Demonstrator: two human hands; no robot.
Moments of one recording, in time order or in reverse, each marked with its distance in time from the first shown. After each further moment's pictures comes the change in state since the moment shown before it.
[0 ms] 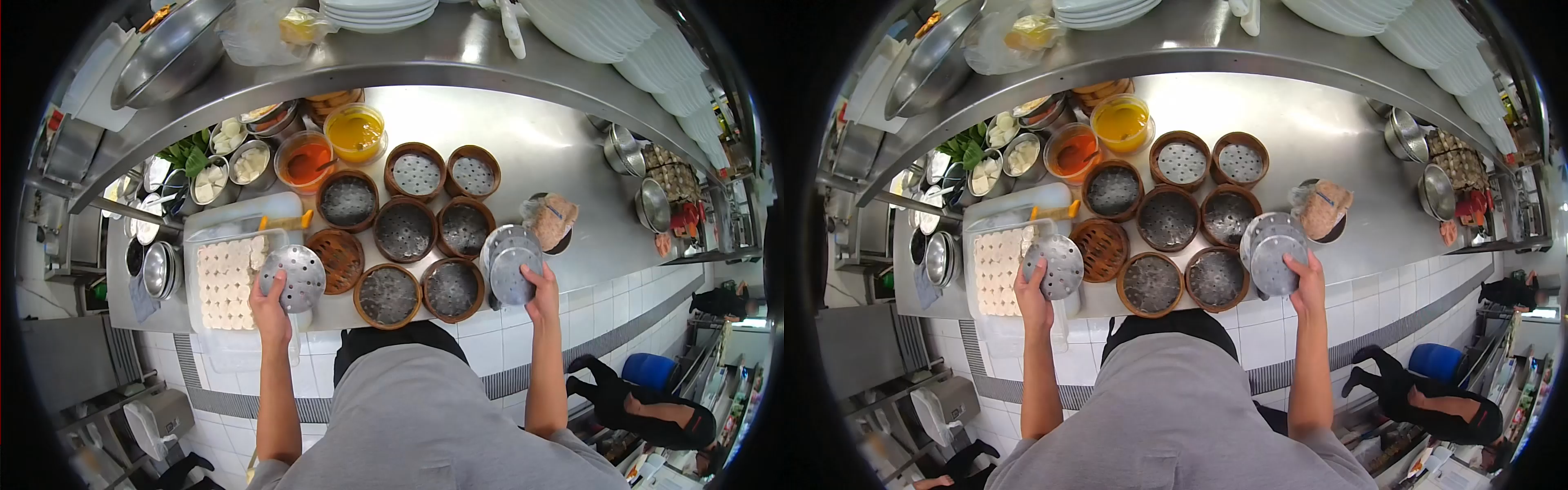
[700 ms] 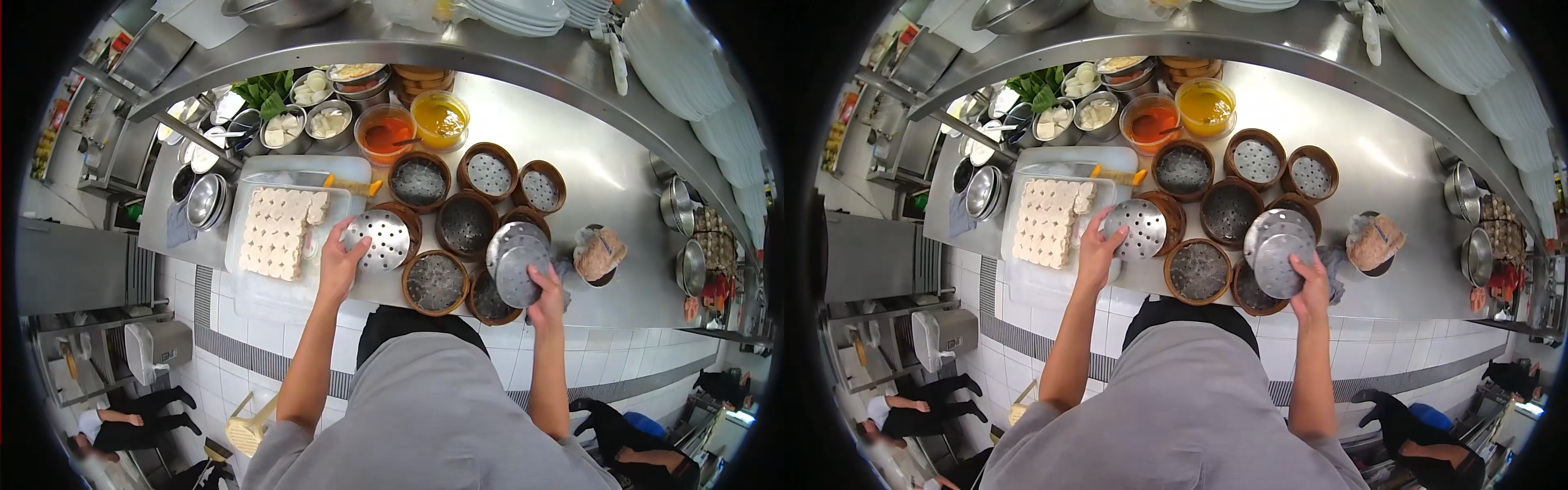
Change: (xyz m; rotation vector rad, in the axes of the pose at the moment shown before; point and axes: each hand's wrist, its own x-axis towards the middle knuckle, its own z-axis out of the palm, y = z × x) left_hand -0.003 -0.017 0.012 0.055 -0.153 -0.135; right_hand 0.010 0.037 0.076 0.140 -0.114 0.138
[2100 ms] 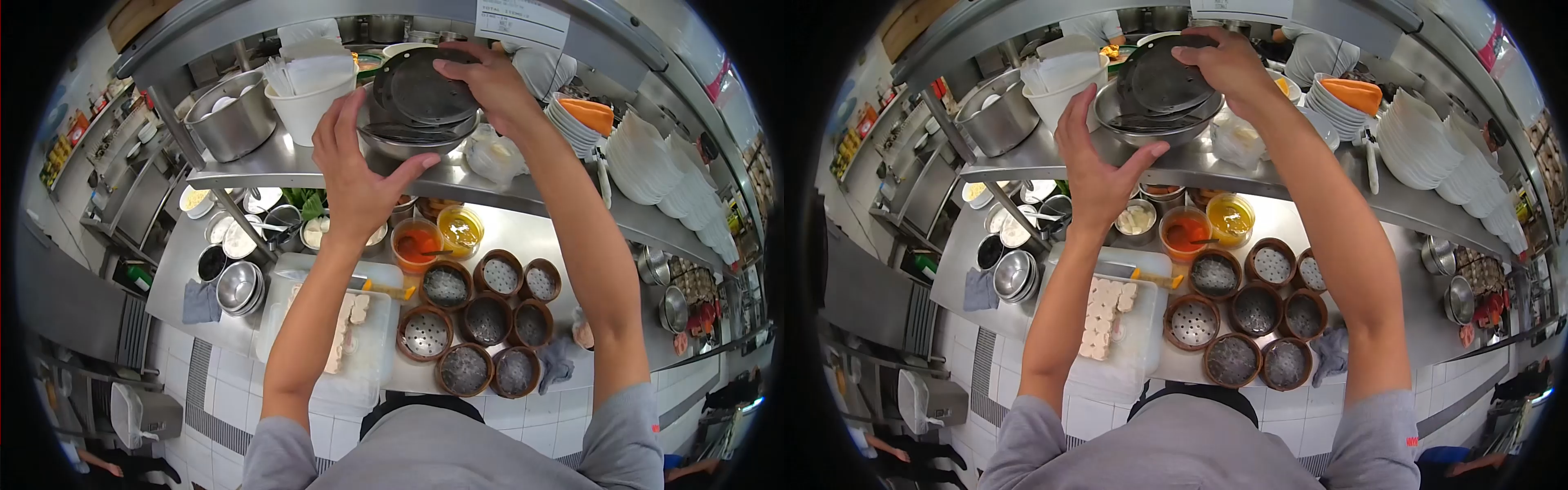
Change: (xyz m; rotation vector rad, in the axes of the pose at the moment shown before) left_hand 0.069 0.318 0.047 0.662 0.355 1.502; right_hand 0.012 -0.212 0.518 -0.638 -0.659 -0.775
